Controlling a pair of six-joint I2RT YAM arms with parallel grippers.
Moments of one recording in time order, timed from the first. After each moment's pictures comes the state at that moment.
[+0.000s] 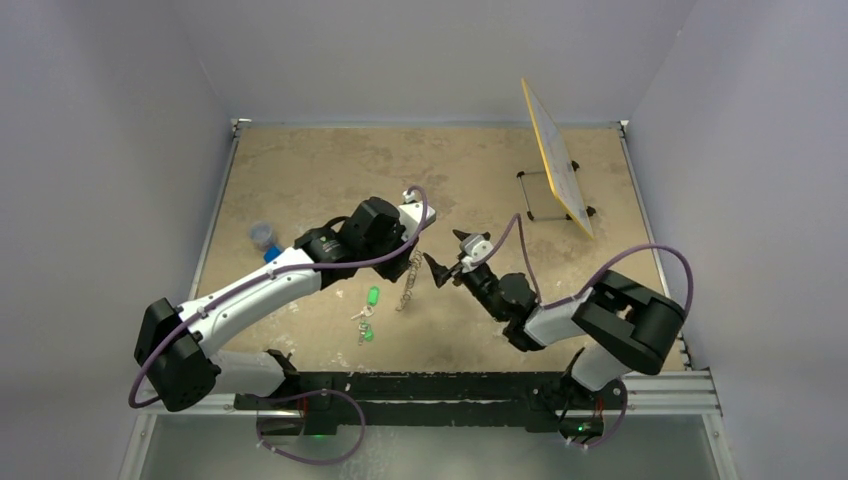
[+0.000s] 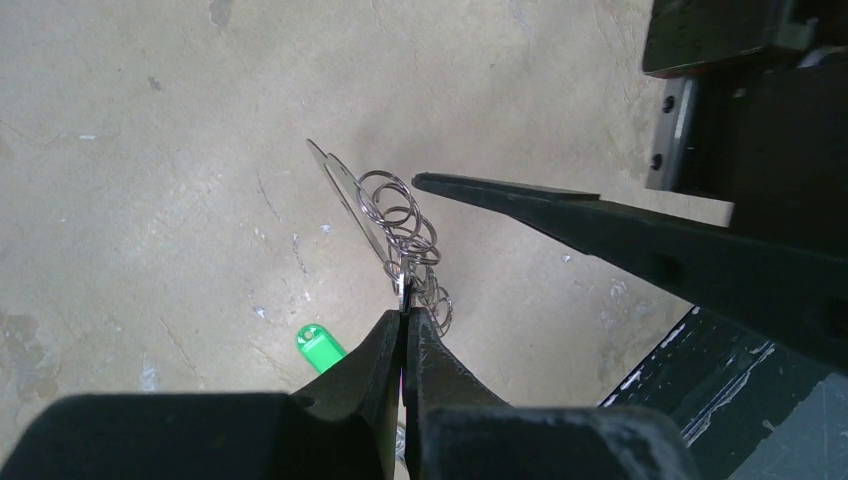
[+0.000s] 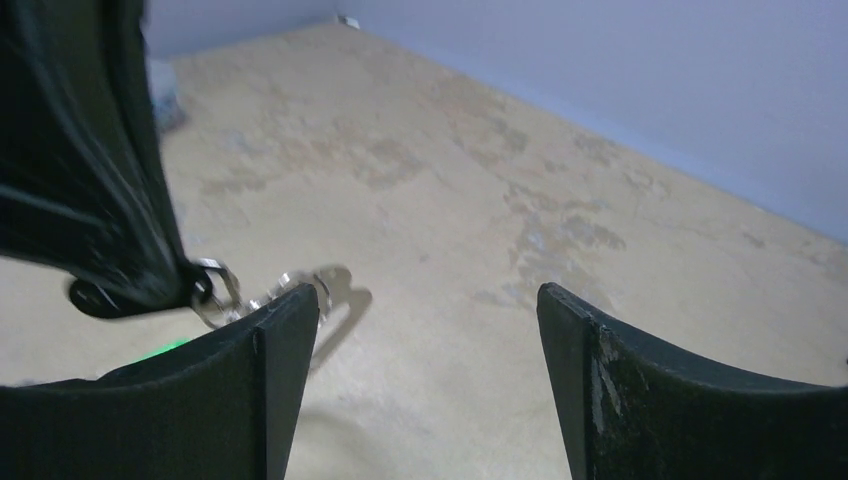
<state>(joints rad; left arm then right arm) -0.80 1.29 1.05 -0.55 0.06 -0.06 0.91 1.58 0.30 1.38 0.23 -0.15</state>
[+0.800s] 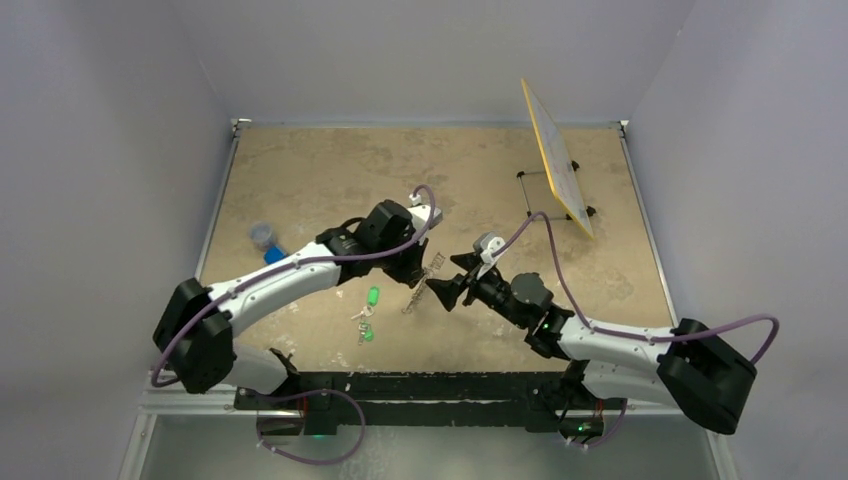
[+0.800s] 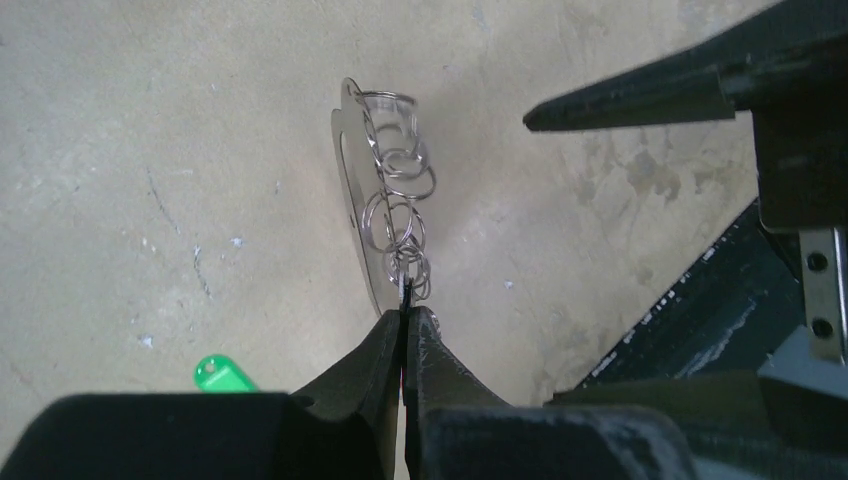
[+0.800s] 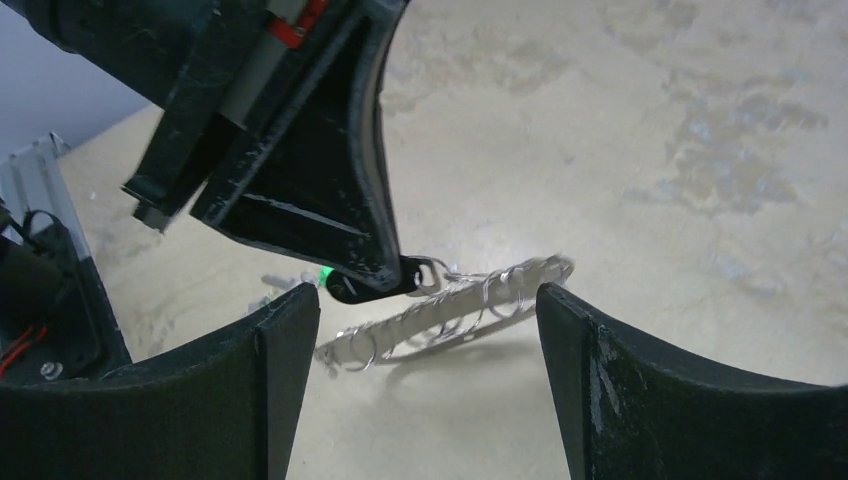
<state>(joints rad) -0.80 1.37 1.03 -0.48 0.15 -0.23 0.91 1.07 0.28 0.78 0.02 0.19</state>
